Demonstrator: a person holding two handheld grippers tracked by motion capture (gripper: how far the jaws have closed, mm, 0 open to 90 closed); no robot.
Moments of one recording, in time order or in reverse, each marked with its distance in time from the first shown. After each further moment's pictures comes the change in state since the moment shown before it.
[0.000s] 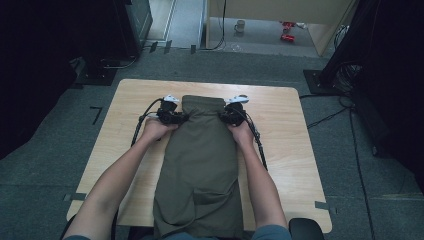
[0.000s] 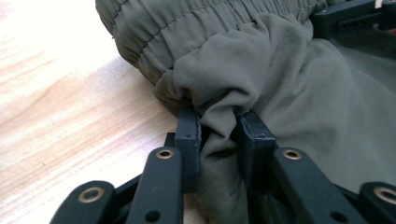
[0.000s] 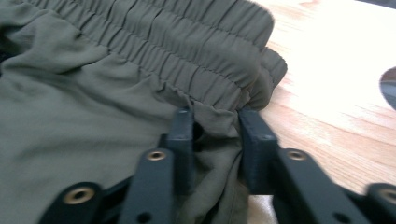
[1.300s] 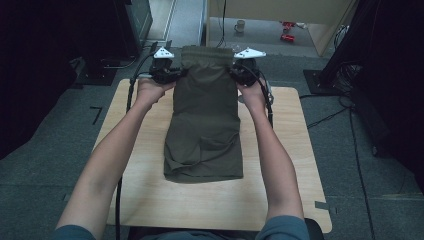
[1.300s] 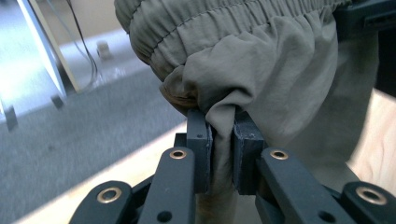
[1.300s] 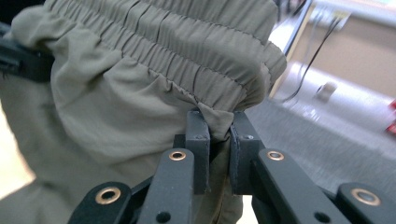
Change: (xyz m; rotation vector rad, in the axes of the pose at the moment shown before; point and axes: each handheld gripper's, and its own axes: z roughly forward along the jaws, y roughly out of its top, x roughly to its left) left arm -0.011 0.118 -0.087 -0.245 0.069 0.113; right arm -0.003 0.134 -0.104 -0.231 -0.070 -0.147
